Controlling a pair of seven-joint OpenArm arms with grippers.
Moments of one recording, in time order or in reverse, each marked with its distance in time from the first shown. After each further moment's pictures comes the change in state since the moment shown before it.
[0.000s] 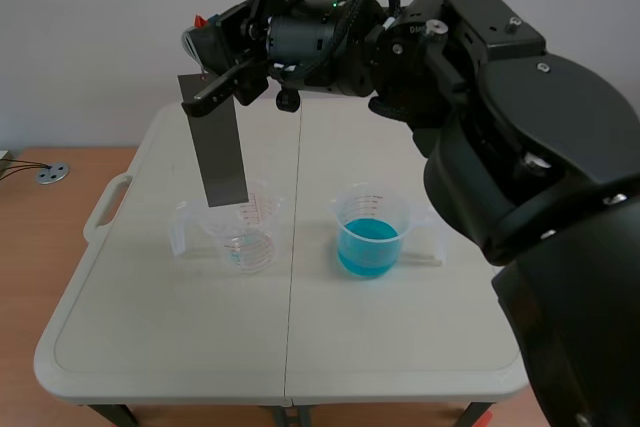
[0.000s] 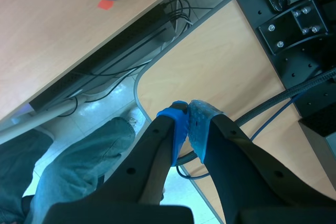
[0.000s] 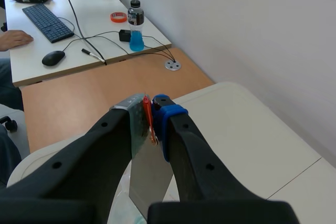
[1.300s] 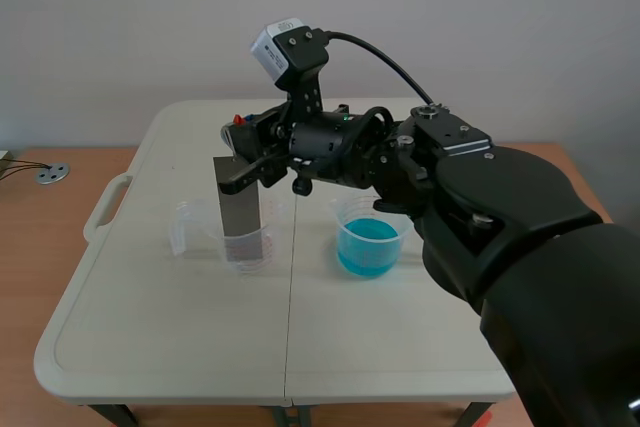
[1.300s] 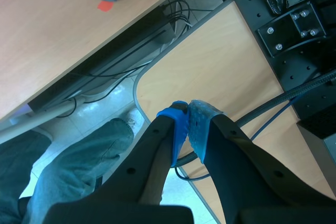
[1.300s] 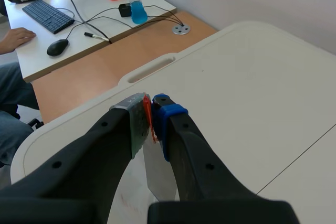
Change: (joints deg) left arm 0.0 0.0 0.0 0.0 -0.5 0.0 -0.2; right arm 0.0 0.0 0.0 -21.6 -2.8 -1.6 14.5
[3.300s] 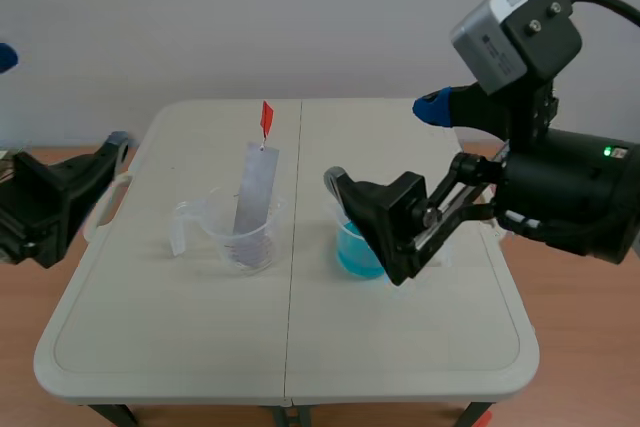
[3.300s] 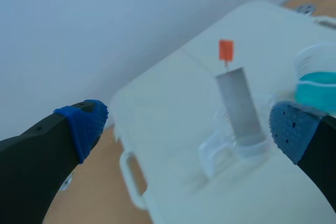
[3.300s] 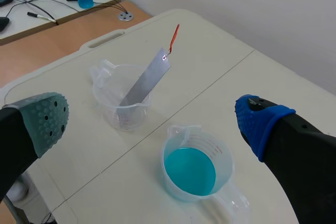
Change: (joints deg) left arm -31.0 -2.5 -3.8 19.6 -5.1 1.1 -7.8; right arm -36.7 24.6 15.2 50.2 7.6 -5.0 -6.4
